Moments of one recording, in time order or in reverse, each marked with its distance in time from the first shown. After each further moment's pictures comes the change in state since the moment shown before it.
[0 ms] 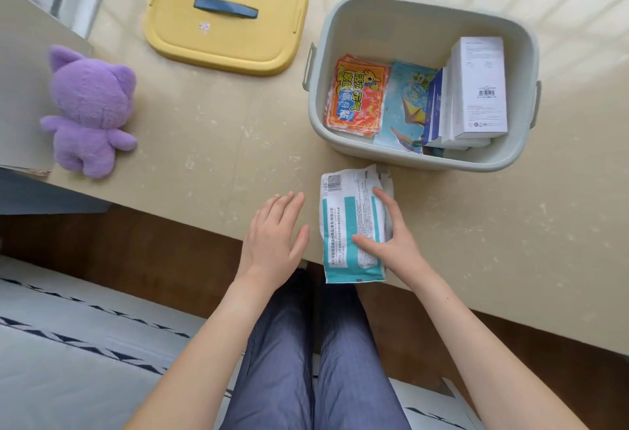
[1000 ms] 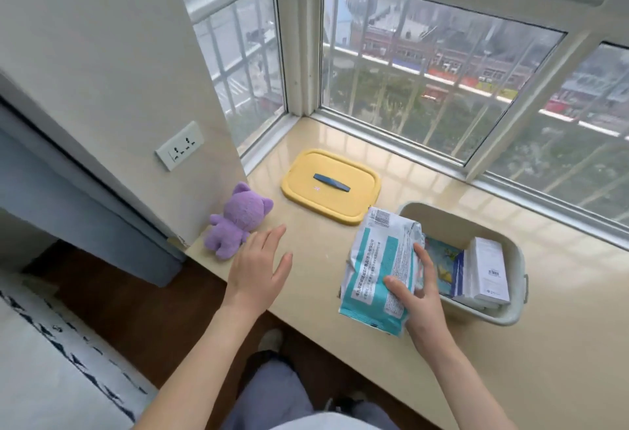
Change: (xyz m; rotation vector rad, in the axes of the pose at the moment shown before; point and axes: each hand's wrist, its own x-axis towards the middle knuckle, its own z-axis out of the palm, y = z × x) left_hand -0.066 -0.065 -0.254 -0.069 0.555 -0.027; right_hand -0.108 -0.201 0.120 0.234 0.001 -0.318
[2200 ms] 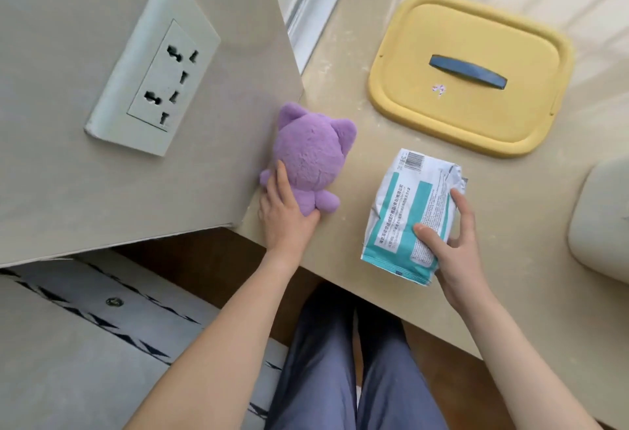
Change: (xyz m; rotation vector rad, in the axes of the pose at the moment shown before) left_hand 0.112 -0.328 0.180 0.088 -0.197 -0.461; right_hand 0.231 0.204 0.190 -0.048 0.220 0.300
